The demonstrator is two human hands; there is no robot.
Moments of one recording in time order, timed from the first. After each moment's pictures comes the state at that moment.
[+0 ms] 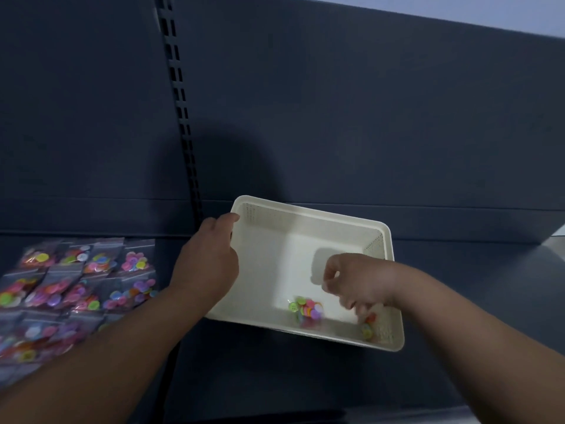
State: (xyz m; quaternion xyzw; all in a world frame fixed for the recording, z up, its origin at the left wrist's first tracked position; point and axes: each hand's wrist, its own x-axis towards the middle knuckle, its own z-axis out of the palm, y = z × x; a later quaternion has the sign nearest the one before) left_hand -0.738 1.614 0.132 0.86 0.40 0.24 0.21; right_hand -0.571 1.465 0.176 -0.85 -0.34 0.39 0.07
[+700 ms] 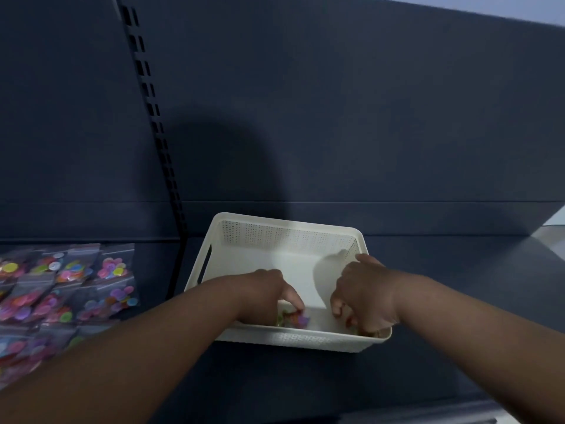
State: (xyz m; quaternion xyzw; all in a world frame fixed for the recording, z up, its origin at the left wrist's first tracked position) left_hand -0.676 1.590 0.109 0.94 0.12 -0.21 0.26; right_hand -0.535 1.446 0.149 -0.71 -0.60 0.16 -0.32
